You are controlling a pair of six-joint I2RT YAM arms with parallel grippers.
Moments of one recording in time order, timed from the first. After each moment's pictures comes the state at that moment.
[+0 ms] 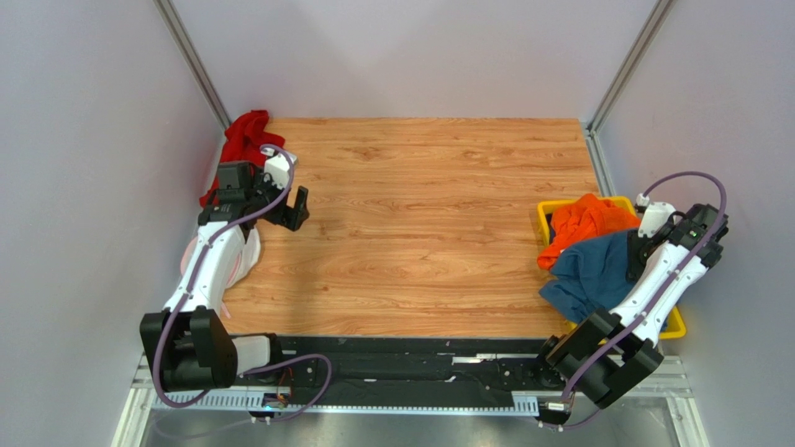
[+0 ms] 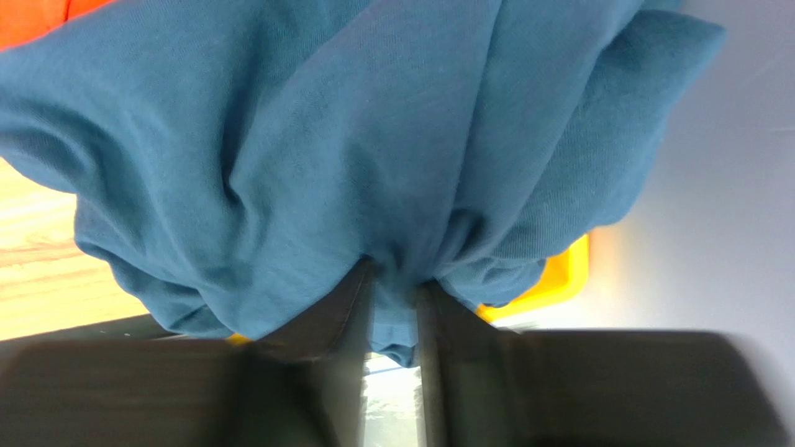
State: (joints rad) left arm 0.07 1.24 0.96 -0.46 0.44 0.39; right arm -0.81 1.17 1.10 -1.04 -0.17 -0.67
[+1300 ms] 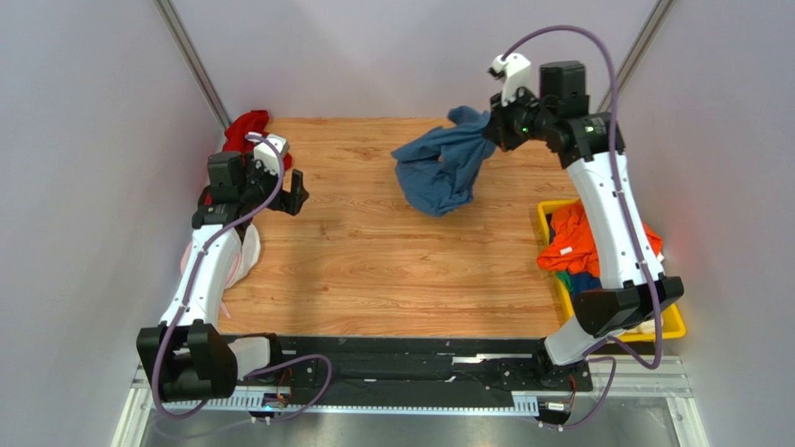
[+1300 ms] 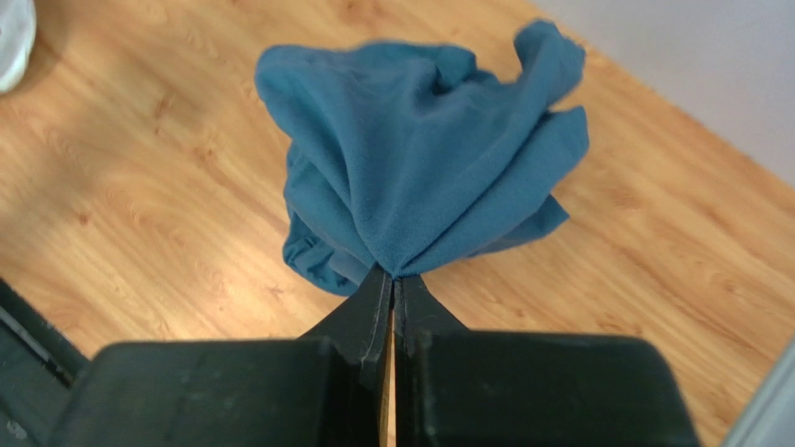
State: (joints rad) left arm 0.07 1.19 1.00 -0.36 0.46 0.27; right arm 0.22 1.59 2.01 -0.96 -0.36 -0.23
